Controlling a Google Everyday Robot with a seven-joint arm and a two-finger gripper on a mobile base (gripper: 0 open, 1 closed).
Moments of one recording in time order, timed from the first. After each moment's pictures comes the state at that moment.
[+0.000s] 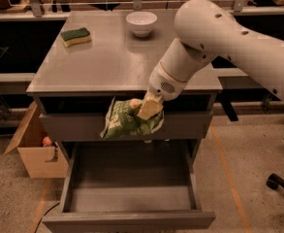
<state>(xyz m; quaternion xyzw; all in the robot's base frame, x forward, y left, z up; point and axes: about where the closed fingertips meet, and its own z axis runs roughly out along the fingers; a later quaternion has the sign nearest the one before) 0.533 -0.013 0.819 -0.60 0.76 0.18 0.15</state>
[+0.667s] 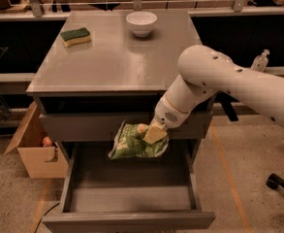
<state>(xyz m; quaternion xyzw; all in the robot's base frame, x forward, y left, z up) 0.516 -0.030 0.733 -0.57 0.79 0.20 0.13</state>
